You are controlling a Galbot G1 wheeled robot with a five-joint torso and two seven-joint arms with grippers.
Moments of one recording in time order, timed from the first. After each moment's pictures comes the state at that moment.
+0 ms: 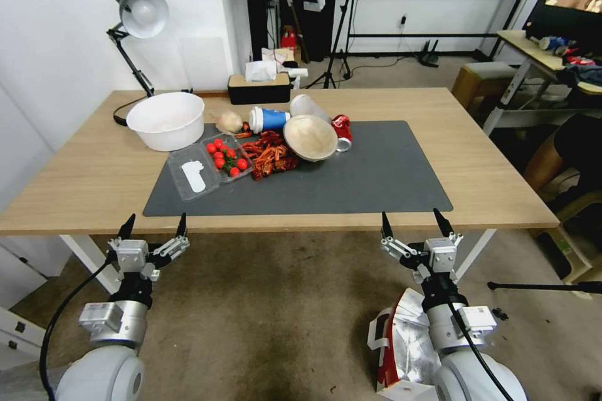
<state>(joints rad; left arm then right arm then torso) 1.66 -1.34 -0.70 -2.09 -0.24 -0.13 -0.01 -1.67 1.45 0.50 2.21 0.01 0.07 0.02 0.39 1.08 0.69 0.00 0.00</state>
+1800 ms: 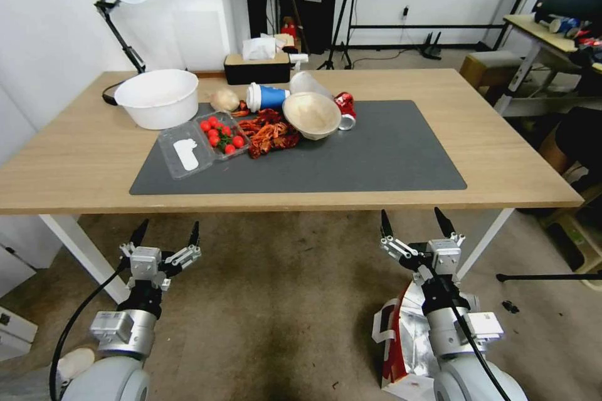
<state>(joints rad) 1.70 -1.34 -0.67 -2.12 -0.19 -0.11 0.00 -1.70 1.50 0.50 2.25 0.00 0.08 0.00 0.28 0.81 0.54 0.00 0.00</state>
